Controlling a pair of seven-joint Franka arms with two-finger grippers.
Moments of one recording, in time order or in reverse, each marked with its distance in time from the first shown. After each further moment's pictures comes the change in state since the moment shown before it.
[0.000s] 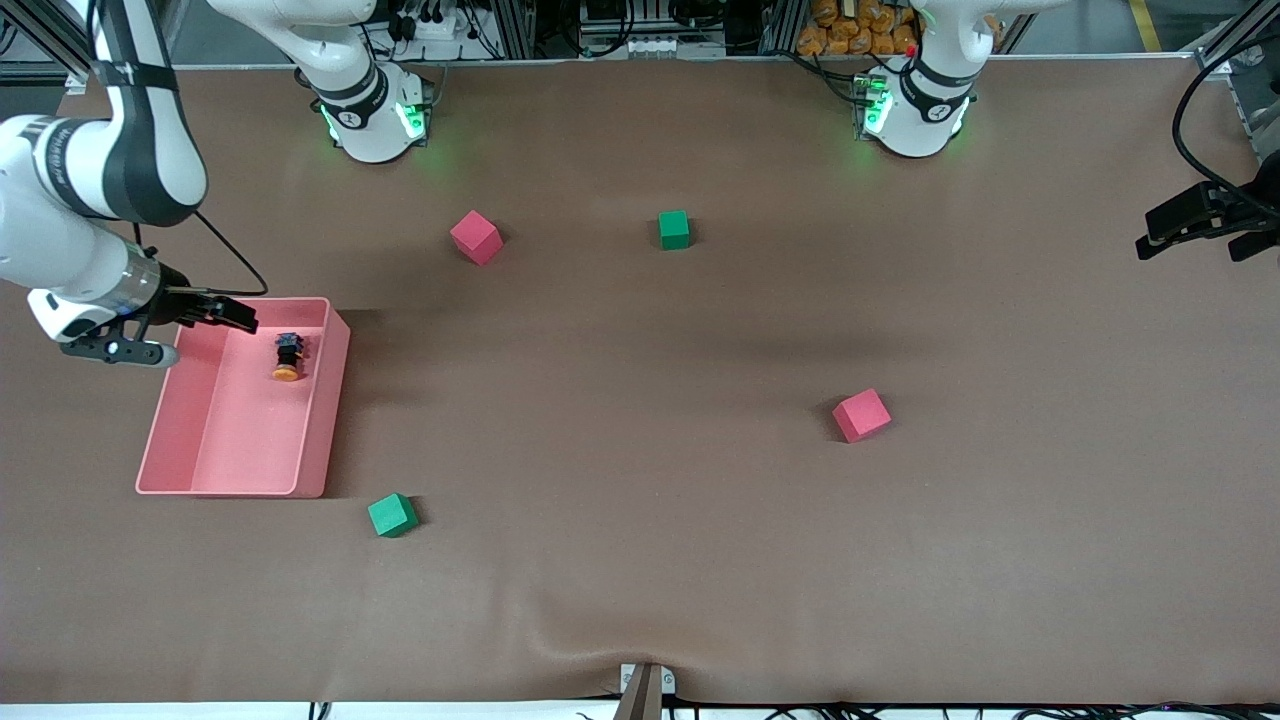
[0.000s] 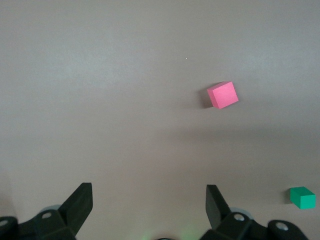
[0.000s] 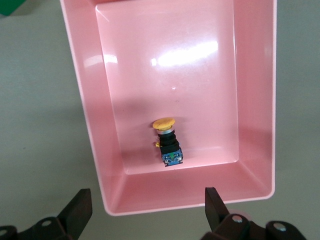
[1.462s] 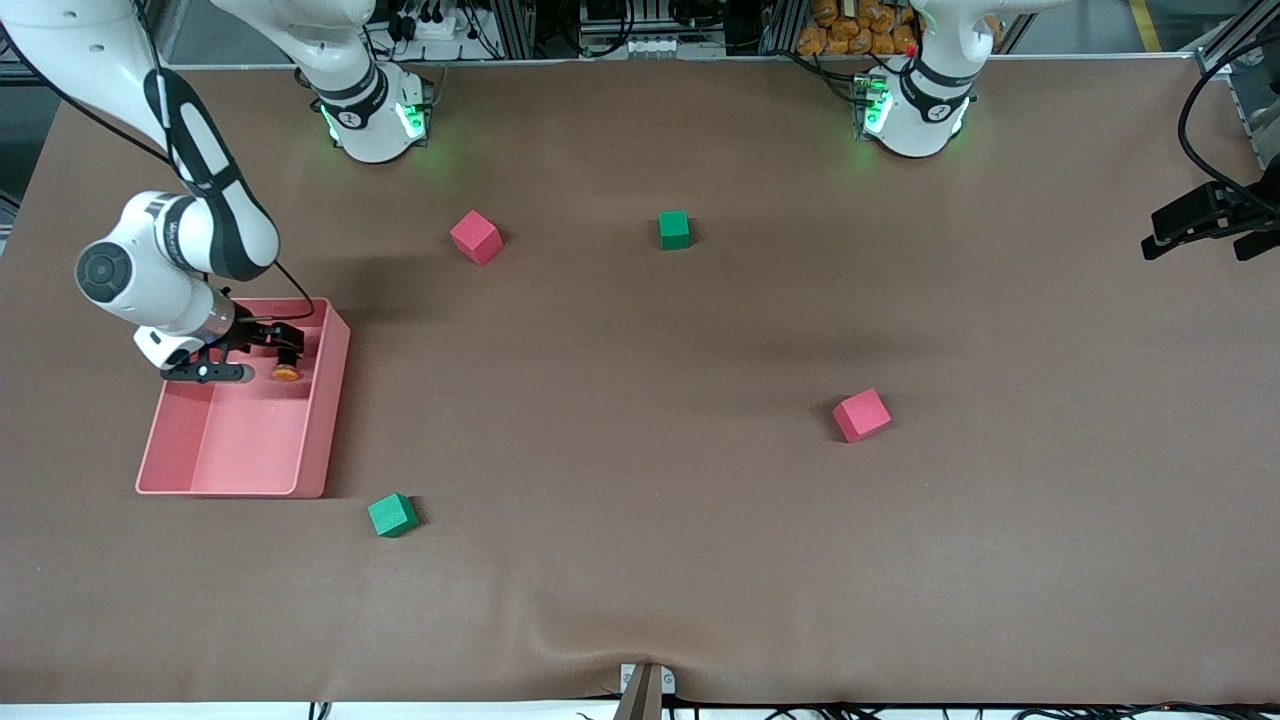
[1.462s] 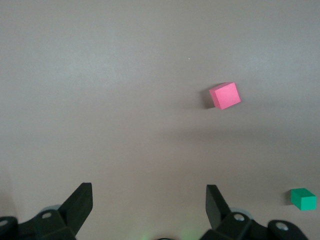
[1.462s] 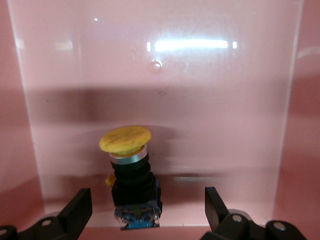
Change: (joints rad) left arm 0.011 0.000 0.002 0.000 0.000 0.000 0.000; right arm -0.084 0.289 0.011 -0.162 -0.006 0.441 -0.172
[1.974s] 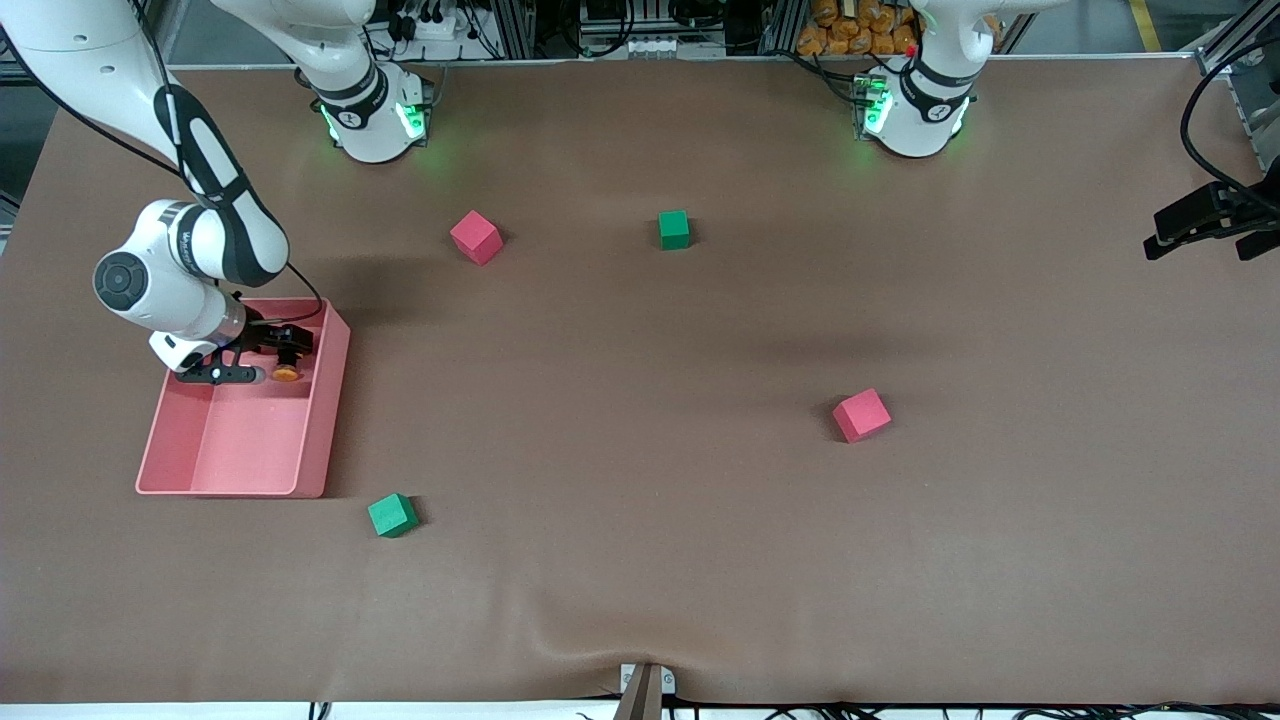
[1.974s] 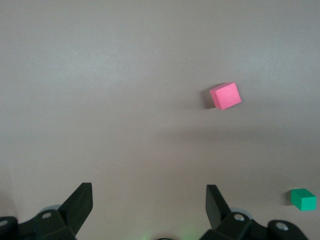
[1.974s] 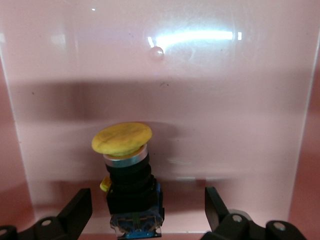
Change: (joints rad) left arm 0.002 0.000 0.000 0.000 0.000 0.000 0.000; right arm 0.000 0.027 0.001 0.000 0.002 0.009 0.000
